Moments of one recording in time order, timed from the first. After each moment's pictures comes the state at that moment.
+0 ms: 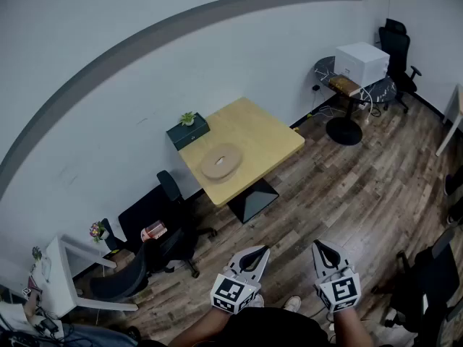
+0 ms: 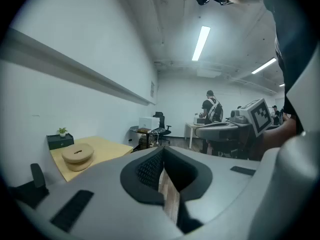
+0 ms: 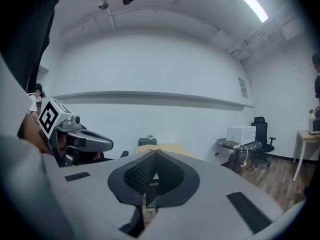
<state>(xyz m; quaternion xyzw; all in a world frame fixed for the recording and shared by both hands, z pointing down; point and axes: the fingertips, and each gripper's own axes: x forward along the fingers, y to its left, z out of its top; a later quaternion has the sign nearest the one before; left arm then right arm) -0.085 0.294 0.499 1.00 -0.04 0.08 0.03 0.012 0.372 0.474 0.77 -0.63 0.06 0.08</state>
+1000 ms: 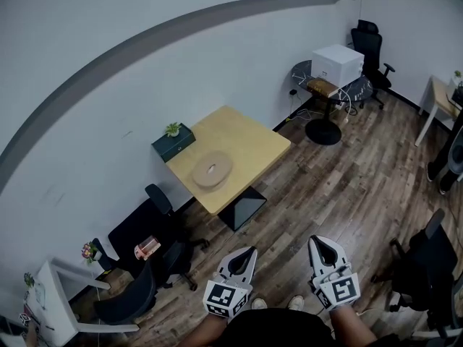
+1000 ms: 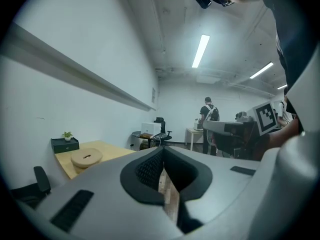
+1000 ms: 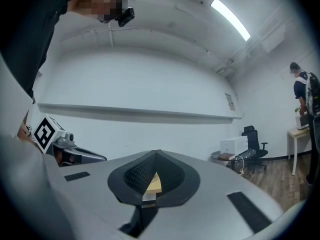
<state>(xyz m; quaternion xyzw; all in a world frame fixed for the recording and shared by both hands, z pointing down) -0.138 0.245 0.483 1.00 -0.06 0.05 0.03 -0.030 0.349 0.432 0.81 -0.59 -0.03 -0.01</state>
